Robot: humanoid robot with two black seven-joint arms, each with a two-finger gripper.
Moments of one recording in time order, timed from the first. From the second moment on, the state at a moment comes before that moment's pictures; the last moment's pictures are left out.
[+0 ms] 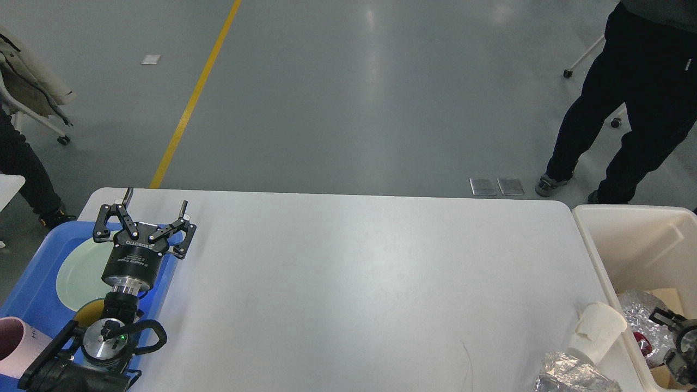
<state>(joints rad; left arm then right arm) -0.30 0.12 -1.43 -0.71 0.02 -0.66 -0.13 0.51 -0.38 -1.05 0.05 0.13 -0.09 -0.04</state>
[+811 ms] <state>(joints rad) -0.30 0.12 -1.43 -0.71 0.02 -0.66 -0.13 1.58 -0.52 -1.40 0.84 -0.01 0.42 -0.05</state>
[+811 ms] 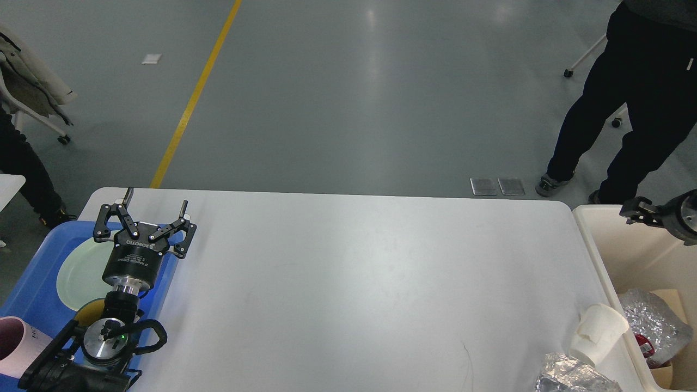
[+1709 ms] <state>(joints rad) -0.30 0.12 -1.43 -0.71 0.02 -0.66 -0.13 2.66 -0.48 -1.52 1.73 0.00 0.79 -0.20</state>
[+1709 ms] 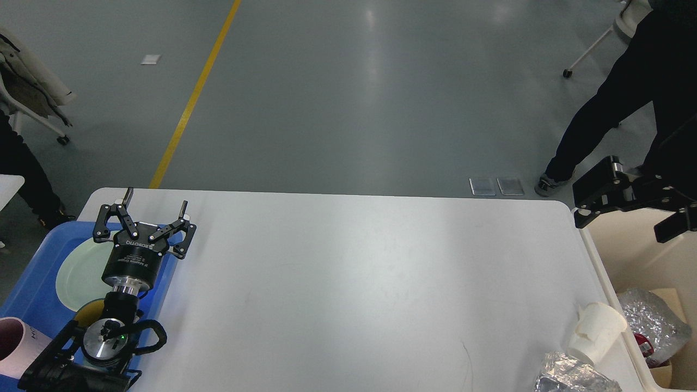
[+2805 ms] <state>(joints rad) -0.30 0.12 -1.43 -0.71 0.02 -0.66 -0.13 1.52 -0.55 -1.14 1.53 0.08 0.18 -0.20</state>
